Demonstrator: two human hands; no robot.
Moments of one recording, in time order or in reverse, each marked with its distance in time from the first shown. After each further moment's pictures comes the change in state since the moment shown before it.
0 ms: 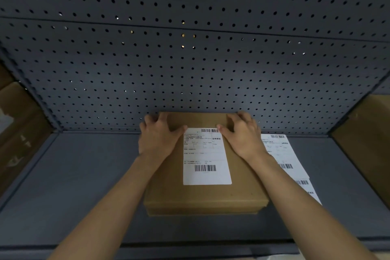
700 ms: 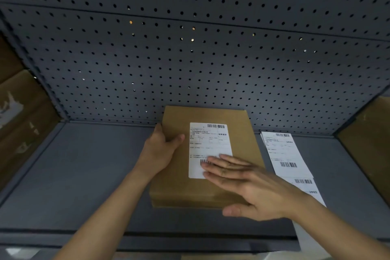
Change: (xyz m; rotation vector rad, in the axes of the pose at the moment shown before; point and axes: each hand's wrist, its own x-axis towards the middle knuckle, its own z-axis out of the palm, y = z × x) left_hand -0.032 -0.032 0.003 -0.482 -0.150 -0.051; right_hand -0.096 0.013 -0.023 -0.275 -0.340 -1.041
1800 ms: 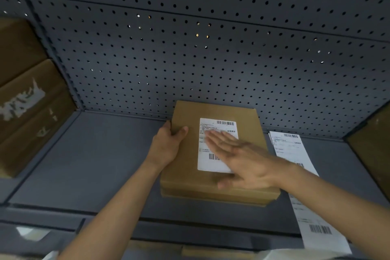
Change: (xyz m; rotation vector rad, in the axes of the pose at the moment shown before) left_hand -0.007 -0.010 -0.001 -0.220 0.028 -0.015; right_hand 0.044 0.012 -0.015 -0.099 -0.335 0.137
